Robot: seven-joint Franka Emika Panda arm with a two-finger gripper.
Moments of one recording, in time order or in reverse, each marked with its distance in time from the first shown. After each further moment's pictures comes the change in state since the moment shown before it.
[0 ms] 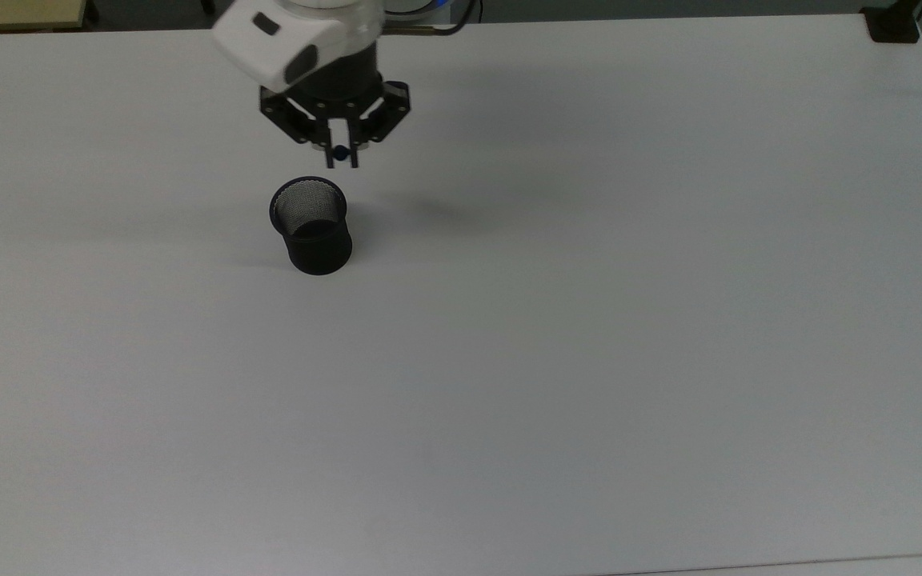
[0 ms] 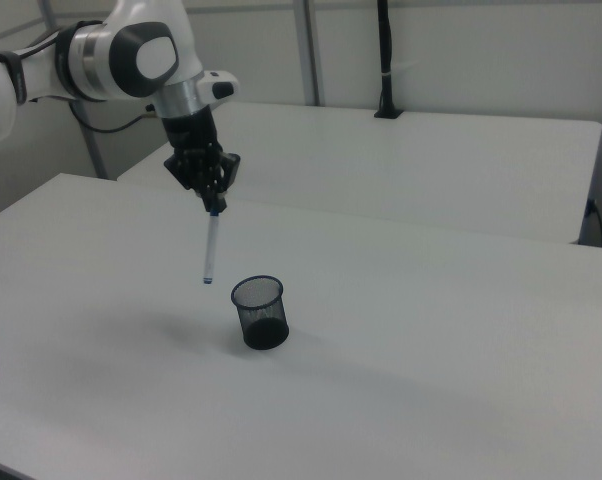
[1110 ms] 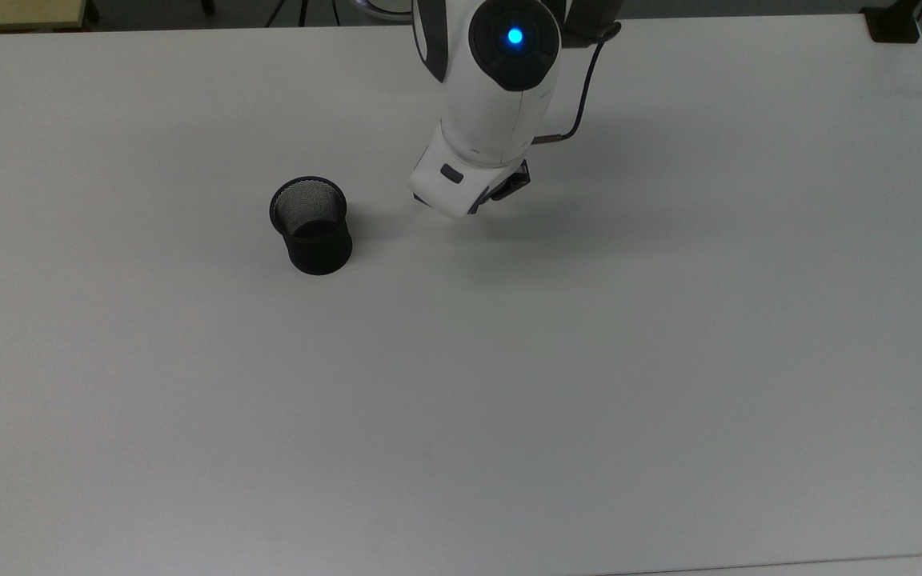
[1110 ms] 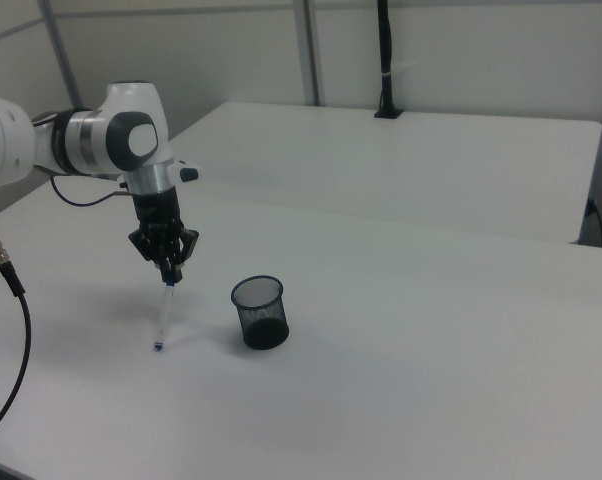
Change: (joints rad) arm 0.176 0.167 0.008 -0.115 0.017 0.054 0.098
